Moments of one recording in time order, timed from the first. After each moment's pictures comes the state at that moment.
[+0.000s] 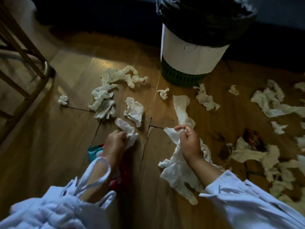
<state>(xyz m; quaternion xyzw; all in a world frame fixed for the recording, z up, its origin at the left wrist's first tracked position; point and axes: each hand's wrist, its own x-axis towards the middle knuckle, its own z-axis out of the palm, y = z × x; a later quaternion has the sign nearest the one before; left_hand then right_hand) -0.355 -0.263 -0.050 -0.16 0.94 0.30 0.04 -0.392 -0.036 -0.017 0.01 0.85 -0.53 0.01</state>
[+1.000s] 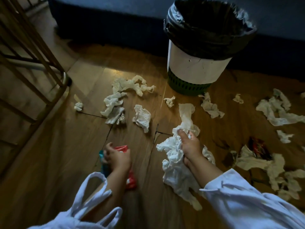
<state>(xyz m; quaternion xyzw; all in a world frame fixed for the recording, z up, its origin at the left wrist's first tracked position) -0.326 -0.238 -0.020 -0.54 0.72 0.44 -0.01 -0.398 -0.062 0.010 0.26 0.66 -0.68 0.16</state>
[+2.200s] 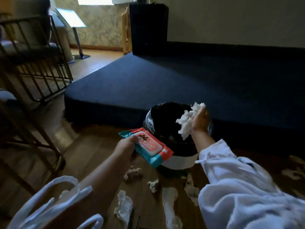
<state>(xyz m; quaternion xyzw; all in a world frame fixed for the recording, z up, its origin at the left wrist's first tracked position) -0.540 -0.200 0.273 -0.28 0.53 0.80 0.00 -0.693 -0.024 0.264 0.13 0.69 -0.69 -0.17</state>
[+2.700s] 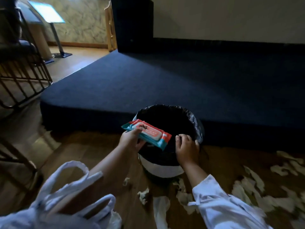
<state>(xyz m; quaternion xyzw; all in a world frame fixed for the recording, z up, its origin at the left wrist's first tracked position) -0.641 -0.174 0.269 -0.27 0.49 0.83 0.00 -0.680 -0.002 0.182 0.00 0.94 -0.30 -0.13</state>
